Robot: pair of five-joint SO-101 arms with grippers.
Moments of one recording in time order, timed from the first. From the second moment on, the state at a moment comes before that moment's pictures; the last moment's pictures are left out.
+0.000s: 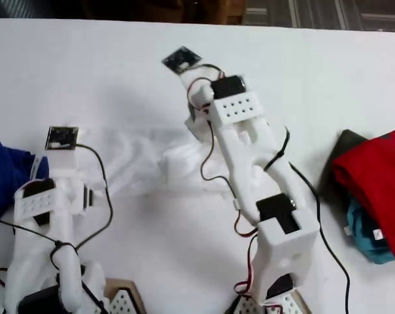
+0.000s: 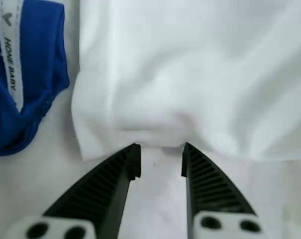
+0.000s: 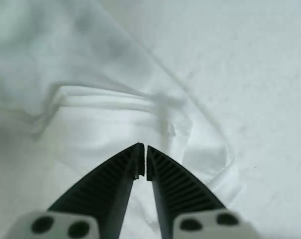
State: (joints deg) left arm -28.5 -29.5 63.2 48.7 -16.1; right arm -23.6 17.9 -20.1 85.4 23.8
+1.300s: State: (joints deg) left arm -32.4 44.8 -28.8 101.0 2.4; right arm -25.4 7.3 -22.9 95.8 23.4
